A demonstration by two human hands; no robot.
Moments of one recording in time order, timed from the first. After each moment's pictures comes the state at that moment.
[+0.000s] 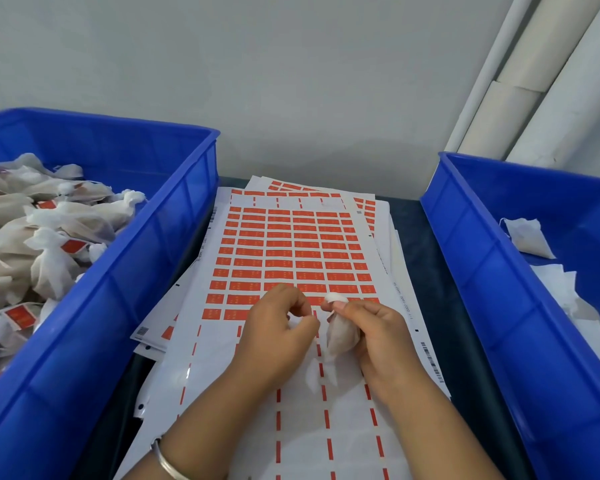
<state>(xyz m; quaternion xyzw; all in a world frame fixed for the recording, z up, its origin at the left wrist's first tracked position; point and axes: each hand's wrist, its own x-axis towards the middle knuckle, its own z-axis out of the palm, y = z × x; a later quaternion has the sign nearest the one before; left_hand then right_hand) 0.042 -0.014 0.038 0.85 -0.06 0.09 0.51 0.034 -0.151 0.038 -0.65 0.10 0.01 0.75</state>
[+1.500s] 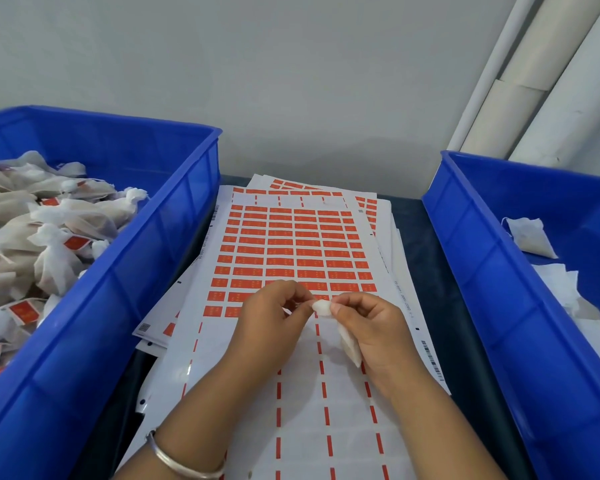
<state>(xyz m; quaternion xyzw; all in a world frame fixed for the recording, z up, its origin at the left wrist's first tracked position) 0.050 -0.011 0.046 0.87 -0.04 0.08 0.49 0.039 -0.150 0.034 -0.75 0.05 -0.03 0.66</state>
